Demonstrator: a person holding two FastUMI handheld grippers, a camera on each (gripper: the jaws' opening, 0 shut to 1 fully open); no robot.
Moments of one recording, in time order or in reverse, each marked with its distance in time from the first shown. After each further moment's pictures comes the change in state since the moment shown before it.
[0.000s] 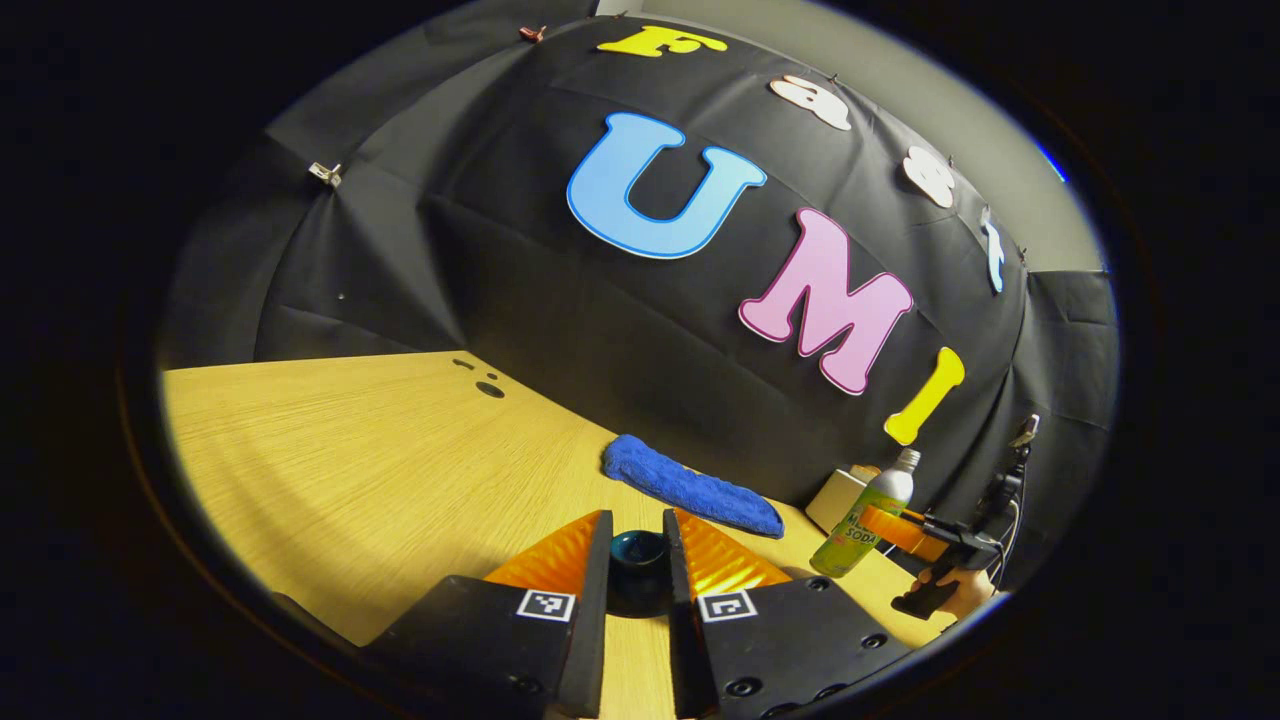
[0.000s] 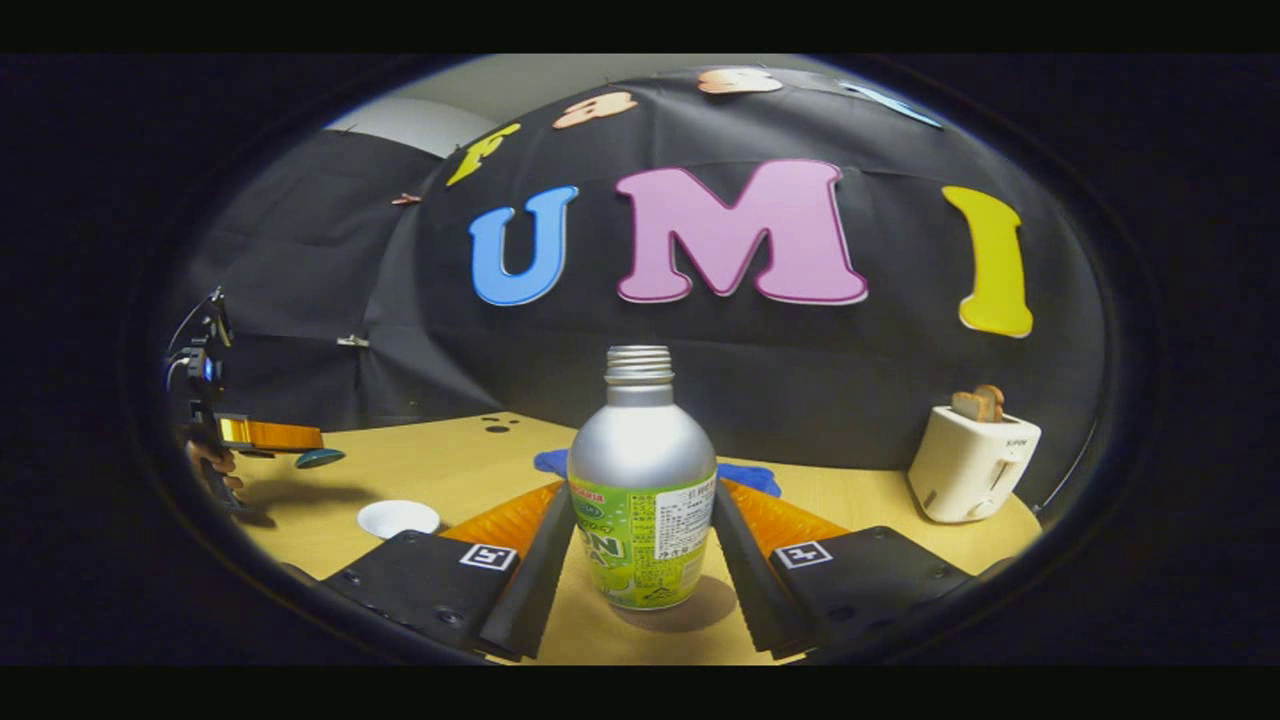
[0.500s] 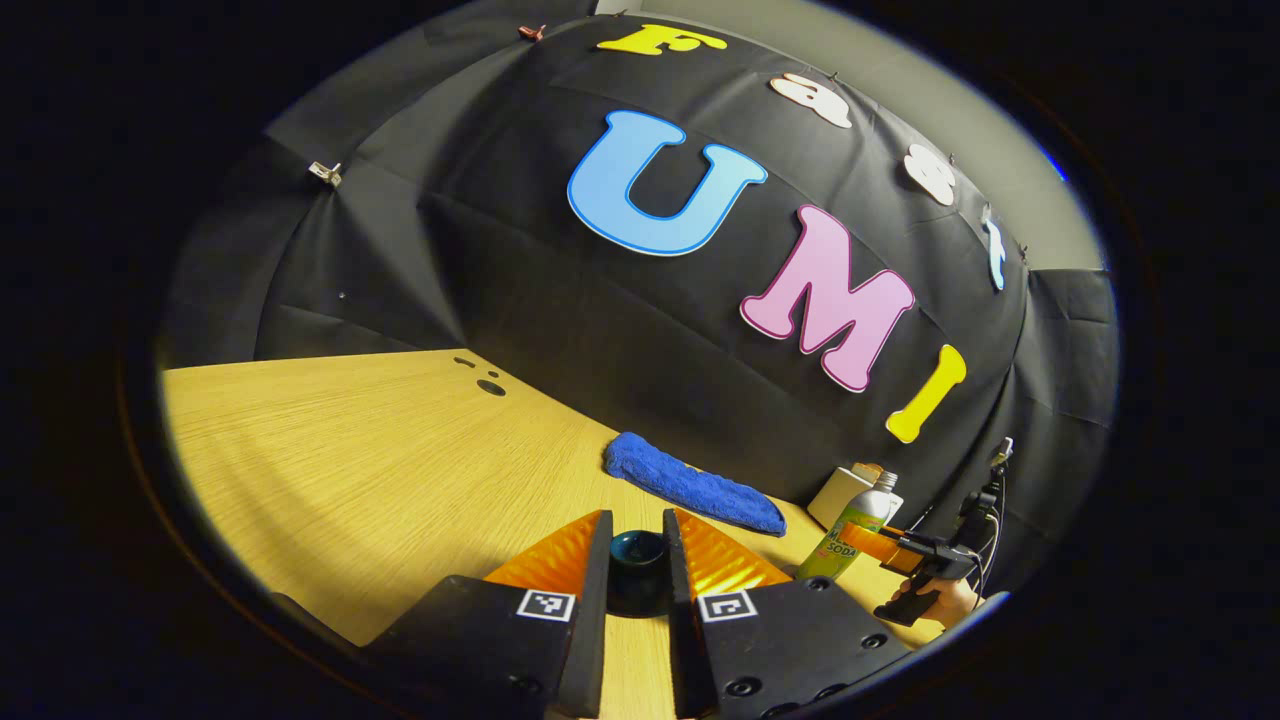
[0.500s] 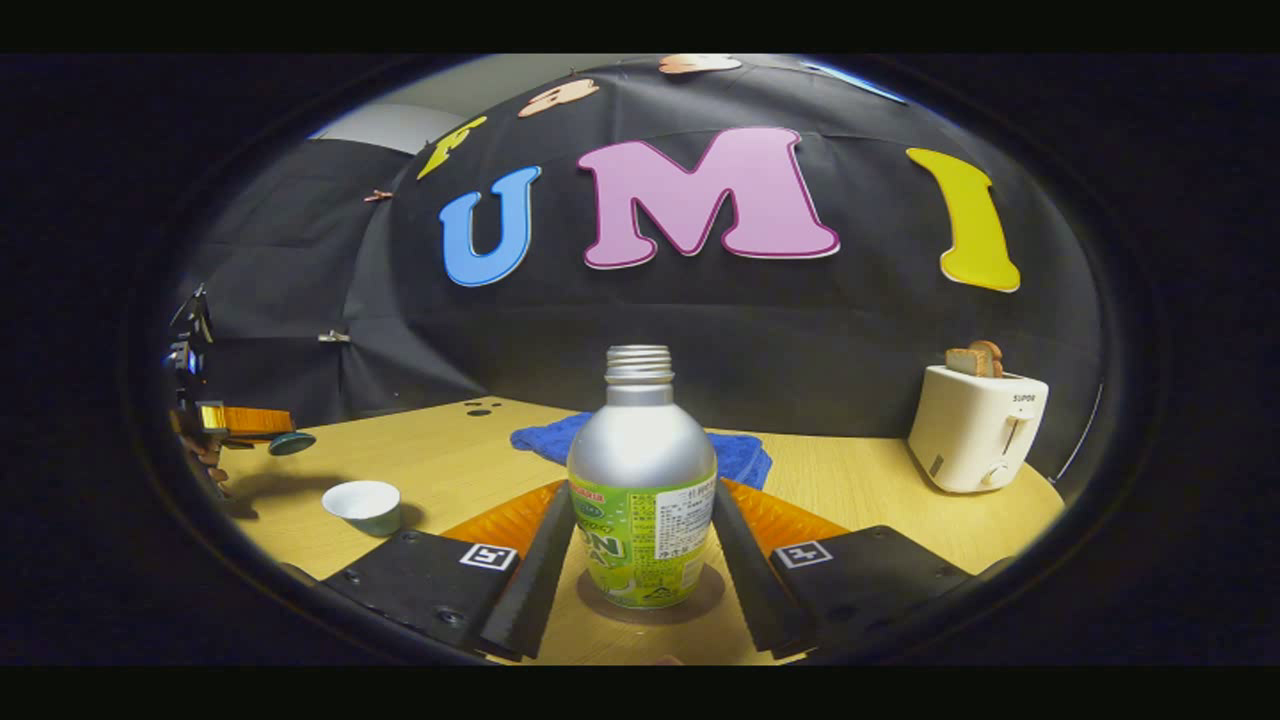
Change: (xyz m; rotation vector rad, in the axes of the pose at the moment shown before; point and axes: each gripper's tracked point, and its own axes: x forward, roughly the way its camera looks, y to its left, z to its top) left arm 0.002 0.003 -0.001 0.001 0.004 0.006; right arm 0.010 -0.011 -0.027 0.022 0.040 -0.009
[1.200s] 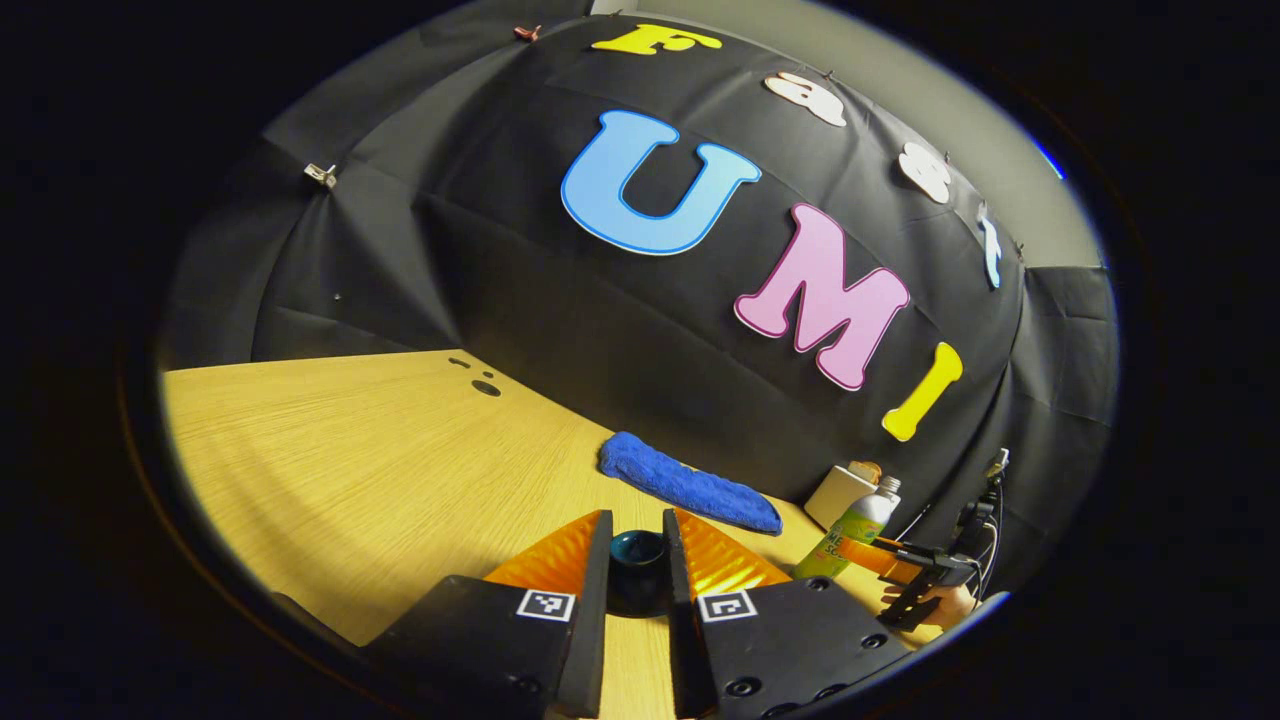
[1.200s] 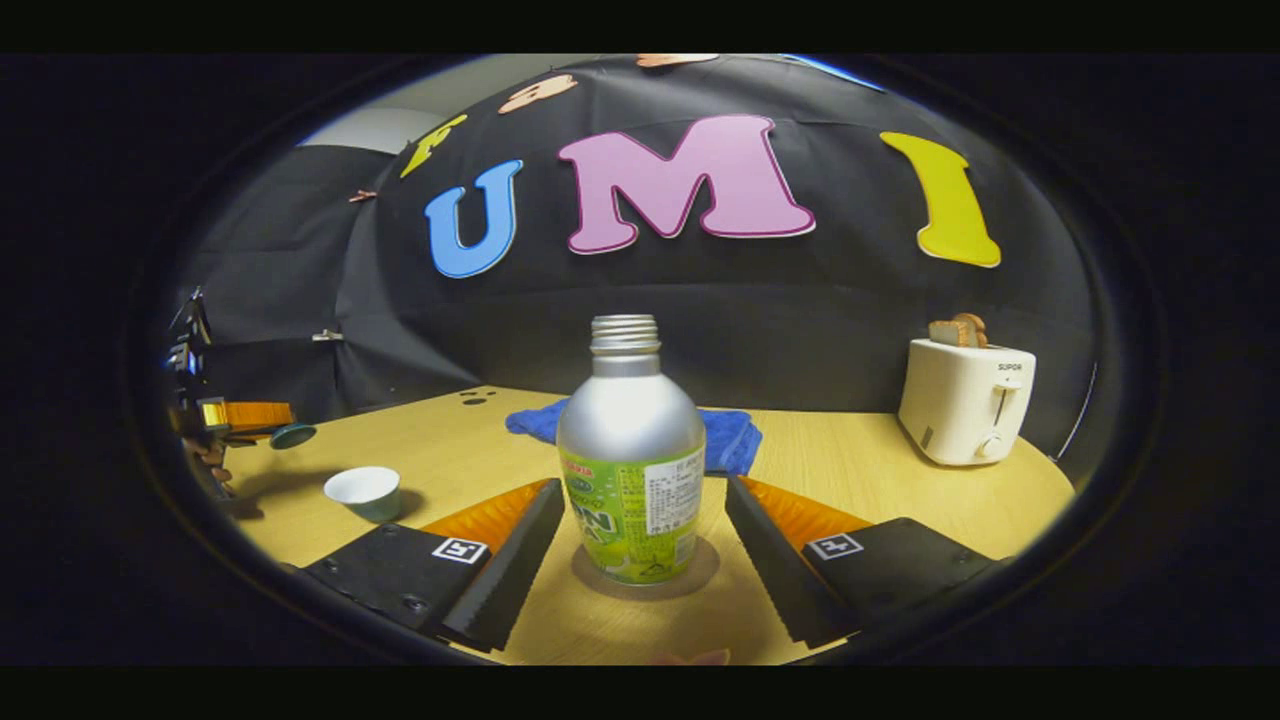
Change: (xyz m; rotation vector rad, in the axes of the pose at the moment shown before) left arm 0.001 -0.011 -0.003 0.016 0.002 -0.012; right arm -0.029 -0.010 -0.022 0.044 0.039 -0.018
